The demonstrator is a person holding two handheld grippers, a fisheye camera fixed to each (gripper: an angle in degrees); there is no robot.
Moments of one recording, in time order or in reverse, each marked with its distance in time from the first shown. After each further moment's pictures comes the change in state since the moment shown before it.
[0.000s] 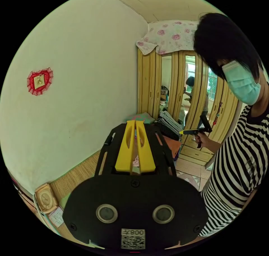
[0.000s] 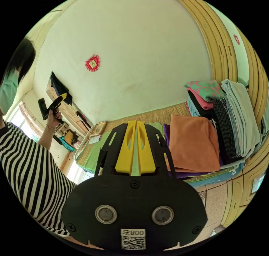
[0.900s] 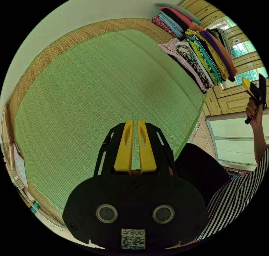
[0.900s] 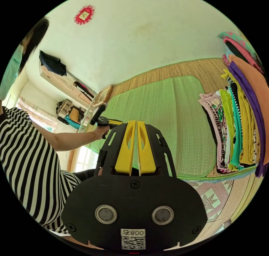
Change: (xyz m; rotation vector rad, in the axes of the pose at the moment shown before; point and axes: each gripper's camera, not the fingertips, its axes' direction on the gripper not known) left arm -0.289 0.518 0.329 -0.949 0.136 -0.298; right arm -0.152 0.139 0.327 -0.360 -0.113 0.058
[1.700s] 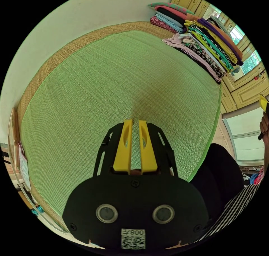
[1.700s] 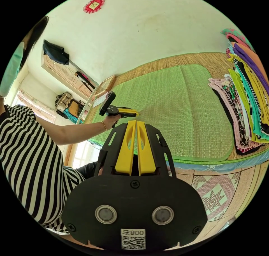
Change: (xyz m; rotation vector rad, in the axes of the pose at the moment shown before) left arm -0.095 0.071 0.108 0.100 -0.166 0.052; right arm -0.088 0.096 0.068 0.003 0.007 -0.028
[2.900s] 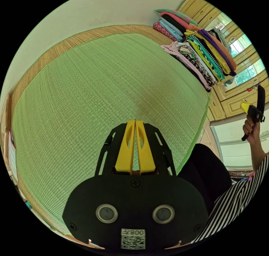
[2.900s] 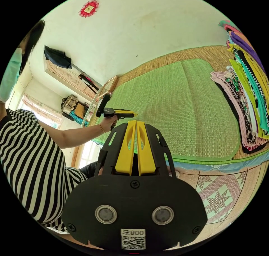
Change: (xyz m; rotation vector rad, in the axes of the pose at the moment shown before) left arm 0.004 0.121 0.046 0.031 0.152 -0.084; right arm 0.018 0.058 -0.012 0.007 -0.063 0.031
